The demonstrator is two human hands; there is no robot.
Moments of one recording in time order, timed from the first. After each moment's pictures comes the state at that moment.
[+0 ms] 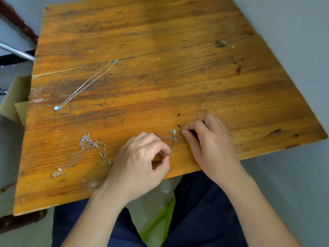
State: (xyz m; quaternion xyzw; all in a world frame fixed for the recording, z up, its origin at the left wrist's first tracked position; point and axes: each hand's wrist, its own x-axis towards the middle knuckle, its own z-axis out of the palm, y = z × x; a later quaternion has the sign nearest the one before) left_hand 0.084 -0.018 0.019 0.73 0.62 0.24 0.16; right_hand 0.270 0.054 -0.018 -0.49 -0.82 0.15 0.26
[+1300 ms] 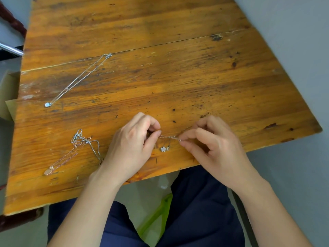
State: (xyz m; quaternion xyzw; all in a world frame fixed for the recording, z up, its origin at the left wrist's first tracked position) left_hand 0.078 0.008 0.014 0.70 0.66 0.23 0.15; right_hand 0.299 0.047 -0.006 -0.39 -0.85 0.20 0.28
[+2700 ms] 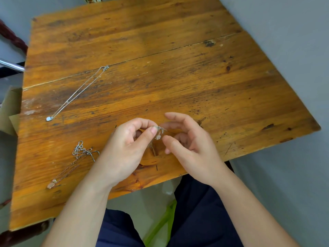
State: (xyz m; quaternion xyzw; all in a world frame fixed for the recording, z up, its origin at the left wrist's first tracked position) left_hand 0.079 0.012 0.047 0.51 0.66 0.34 0.43; right_hand 0.250 0.041 0.014 -0.43 -0.60 0.58 0.33
